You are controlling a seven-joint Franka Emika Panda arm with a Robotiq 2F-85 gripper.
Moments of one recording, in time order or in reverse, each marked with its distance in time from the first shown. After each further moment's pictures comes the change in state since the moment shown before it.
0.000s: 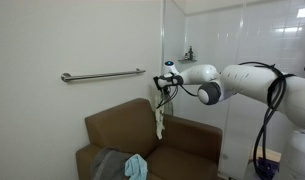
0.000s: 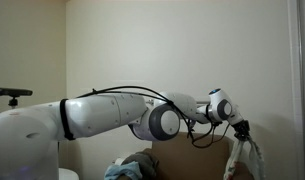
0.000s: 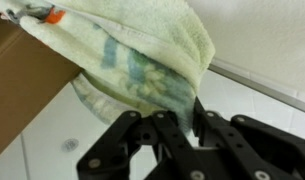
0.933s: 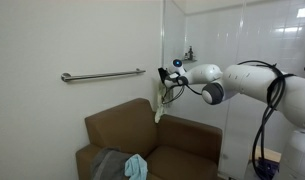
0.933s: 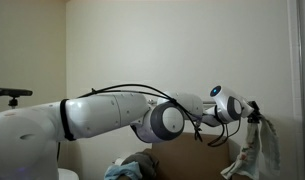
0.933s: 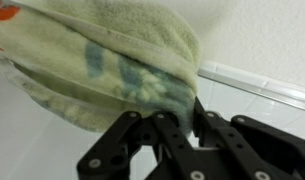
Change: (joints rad) arm -0.054 0.000 -0.105 0.000 -0.016 0.457 0.033
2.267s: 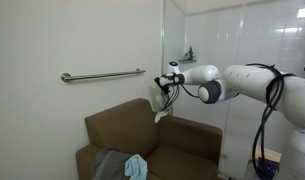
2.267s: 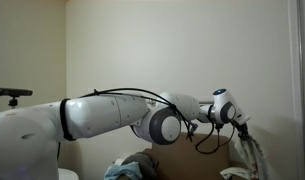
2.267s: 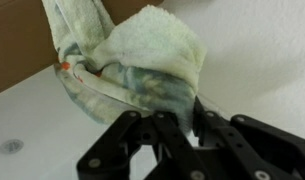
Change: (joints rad) arm 0.011 0.002 0.240 -0.006 0.059 -0.372 -0.448
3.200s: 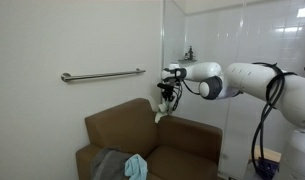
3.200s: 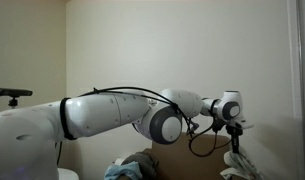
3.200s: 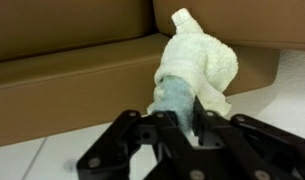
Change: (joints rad) arm -0.043 -0.031 0.101 0.001 0.081 -0.535 -0.302
